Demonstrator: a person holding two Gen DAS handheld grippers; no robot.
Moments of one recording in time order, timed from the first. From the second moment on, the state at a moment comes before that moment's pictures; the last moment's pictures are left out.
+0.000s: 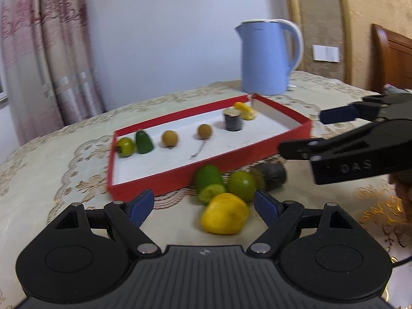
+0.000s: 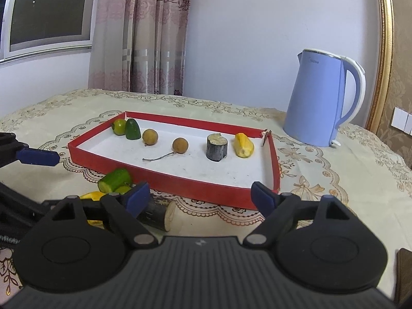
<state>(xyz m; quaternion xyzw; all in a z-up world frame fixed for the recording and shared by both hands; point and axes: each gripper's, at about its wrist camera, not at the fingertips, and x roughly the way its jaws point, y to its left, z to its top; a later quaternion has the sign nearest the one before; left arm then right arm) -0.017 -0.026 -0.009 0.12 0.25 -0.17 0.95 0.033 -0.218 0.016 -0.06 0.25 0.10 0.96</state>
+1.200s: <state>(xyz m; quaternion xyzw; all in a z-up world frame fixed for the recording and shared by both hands) 0.014 -0.040 -0.025 0.14 0.33 -0.22 0.91 0.034 -0.222 0.010 -0.05 0.25 0.10 0.96</state>
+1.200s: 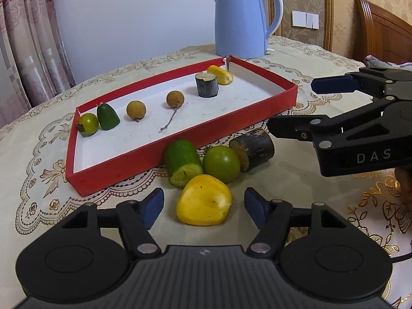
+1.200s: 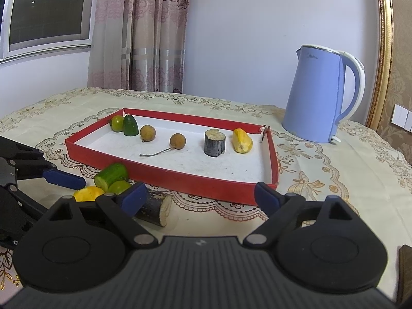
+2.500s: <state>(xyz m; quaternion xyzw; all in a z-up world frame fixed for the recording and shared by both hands) 0.017 -0.021 -0.025 0.11 0.33 -0.18 0.92 0.031 -0.208 0.009 -0.09 0.26 0.11 0.96</state>
